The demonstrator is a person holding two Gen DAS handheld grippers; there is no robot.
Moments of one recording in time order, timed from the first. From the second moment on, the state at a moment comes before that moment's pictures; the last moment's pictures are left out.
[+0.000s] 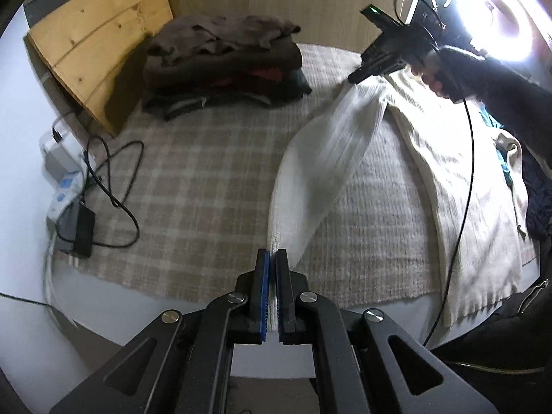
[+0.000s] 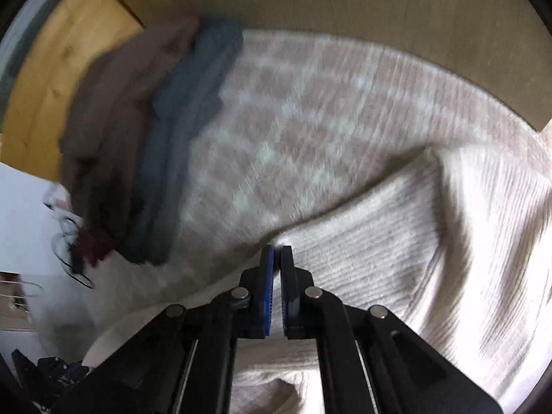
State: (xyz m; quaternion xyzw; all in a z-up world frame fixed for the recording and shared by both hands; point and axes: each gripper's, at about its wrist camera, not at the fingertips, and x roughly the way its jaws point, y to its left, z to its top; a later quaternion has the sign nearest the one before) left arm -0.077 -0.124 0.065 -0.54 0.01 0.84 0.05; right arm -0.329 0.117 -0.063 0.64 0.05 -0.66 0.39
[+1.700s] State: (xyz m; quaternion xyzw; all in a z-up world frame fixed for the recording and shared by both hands) left arm 0.002 0.097 0.038 -0.58 0.10 0.74 0.33; right arm -0.330 0.264 -0.085 0.69 0.01 -0.65 0.31
